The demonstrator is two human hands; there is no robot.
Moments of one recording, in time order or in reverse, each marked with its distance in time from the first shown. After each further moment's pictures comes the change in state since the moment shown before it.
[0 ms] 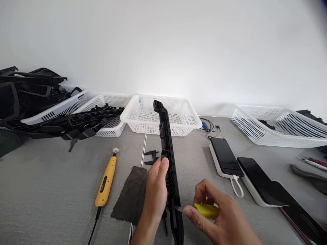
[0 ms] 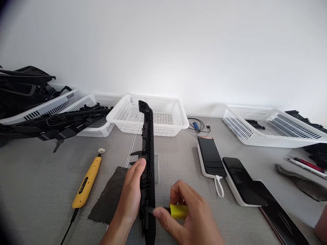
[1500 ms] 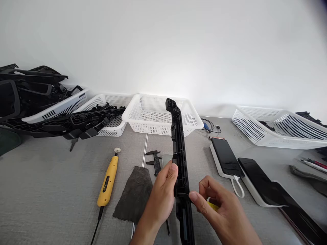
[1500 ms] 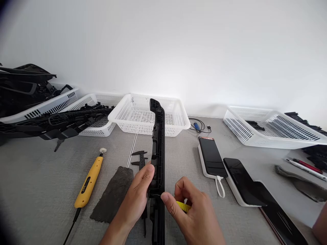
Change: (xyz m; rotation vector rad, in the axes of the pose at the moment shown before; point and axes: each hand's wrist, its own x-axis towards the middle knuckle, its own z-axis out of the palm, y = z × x) left_hand -0.010 0.016 -0.004 0.231 -0.403 -0.056; right_hand 0.006 0.003 0.006 0.112 0.119 0.079
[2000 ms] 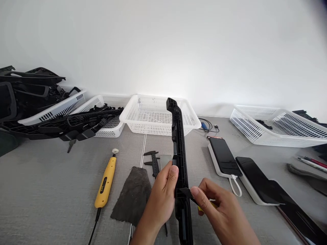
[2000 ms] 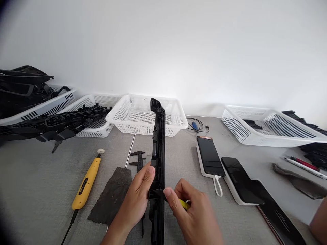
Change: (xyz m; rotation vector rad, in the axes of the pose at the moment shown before) left_hand 0.002 0.005 0.007 0.125 -0.056 0.098; right_hand -0.001 0.005 -0.003 0.008 -0.005 0.080
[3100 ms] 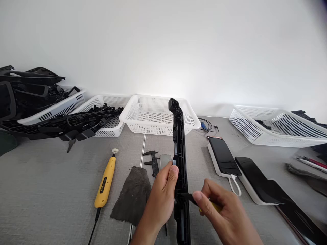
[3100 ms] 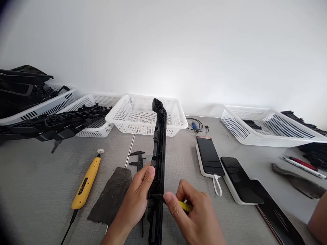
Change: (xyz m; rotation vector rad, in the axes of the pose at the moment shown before) left_hand -0.003 0.000 0.002 0.004 -0.013 -0.015; right_hand -0.006 -0.010 -0.002 0.015 0.000 -0.073
